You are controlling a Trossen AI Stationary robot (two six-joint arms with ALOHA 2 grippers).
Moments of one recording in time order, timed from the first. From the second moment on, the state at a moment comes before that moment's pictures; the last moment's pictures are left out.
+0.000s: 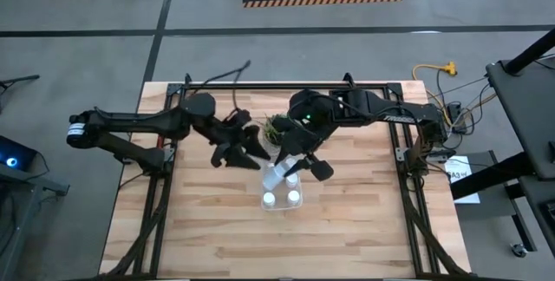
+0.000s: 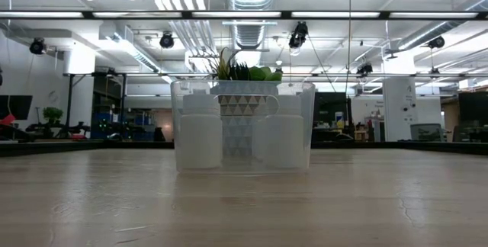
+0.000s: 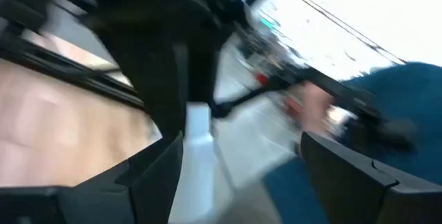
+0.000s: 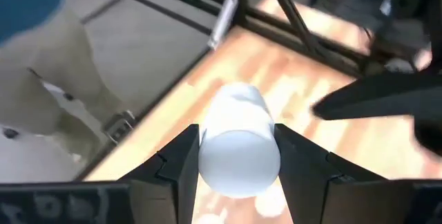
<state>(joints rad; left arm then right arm) 0.06 1.19 1.07 0.13 0.63 -0.76 0.02 1.82 2.09 -1.00 -0.53 -0.34</state>
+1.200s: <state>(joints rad) 0.06 0.97 1.08 0.12 -0.06 -0.48 0.02 2.22 2.29 -1.31 -0.02 -0.07</state>
